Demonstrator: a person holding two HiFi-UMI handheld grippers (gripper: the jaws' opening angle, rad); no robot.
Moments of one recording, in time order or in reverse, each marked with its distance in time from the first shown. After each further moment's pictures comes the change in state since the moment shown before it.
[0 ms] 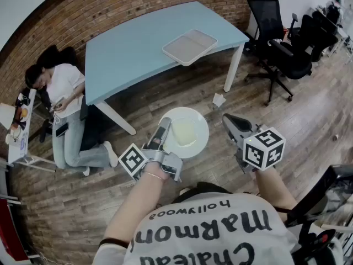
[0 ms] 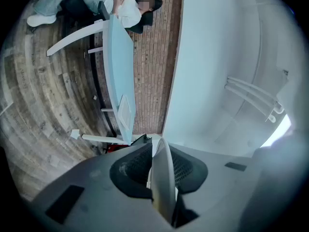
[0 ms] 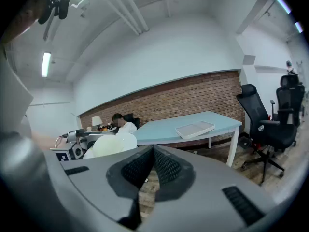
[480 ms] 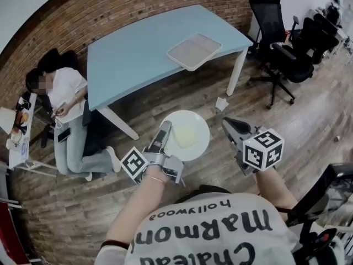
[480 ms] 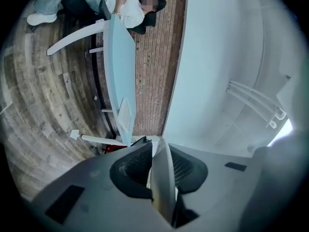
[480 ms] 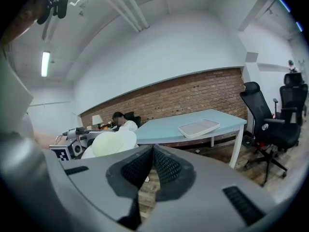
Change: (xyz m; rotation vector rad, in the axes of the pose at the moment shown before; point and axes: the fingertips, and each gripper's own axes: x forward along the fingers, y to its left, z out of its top) left arm 0.001 0.005 0.035 -0.035 -0.010 0.000; right arm 0.036 0.012 -0.001 0.002 0.028 0.010
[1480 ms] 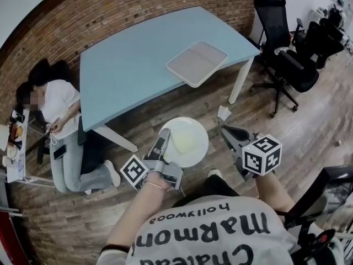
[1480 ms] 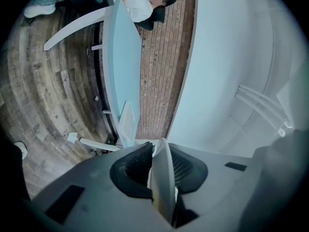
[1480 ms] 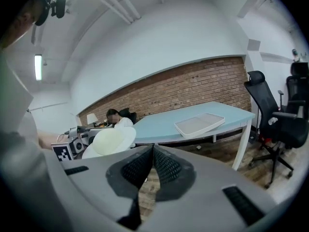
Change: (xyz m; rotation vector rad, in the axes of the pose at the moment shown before) left arm 0.092 0.049 0.063 -0.037 -0.022 0.030; right arm 0.097 -0.071 0.008 0.041 0.065 0.024
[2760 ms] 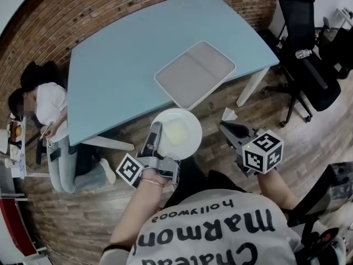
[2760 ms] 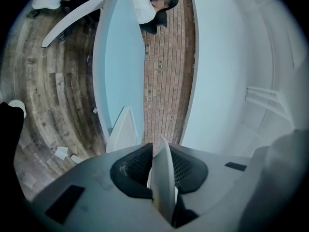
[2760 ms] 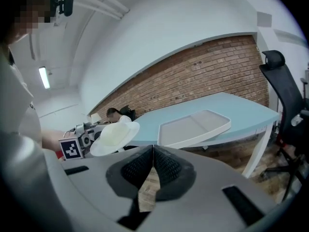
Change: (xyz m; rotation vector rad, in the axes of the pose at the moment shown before) left arm 0.193 0.064 0.043 0.026 -0.218 0.047; right arm 0.113 -0.187 0.049 0.005 0.073 0.174
